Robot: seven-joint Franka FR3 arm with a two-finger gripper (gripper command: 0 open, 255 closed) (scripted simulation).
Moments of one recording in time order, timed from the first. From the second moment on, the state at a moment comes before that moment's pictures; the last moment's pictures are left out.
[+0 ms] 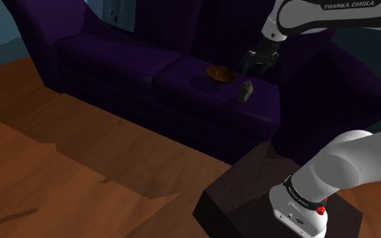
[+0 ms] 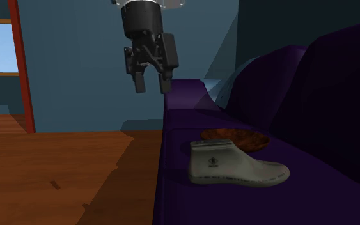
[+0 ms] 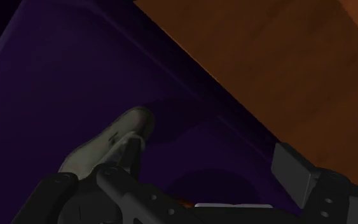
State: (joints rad) arm -0.14 -0.51 -0.05 -2.37 -0.08 1.98 0.25
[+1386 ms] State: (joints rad) arm -0.30 -0.10 -0.14 -2.28 -0.22 2.39 0.42
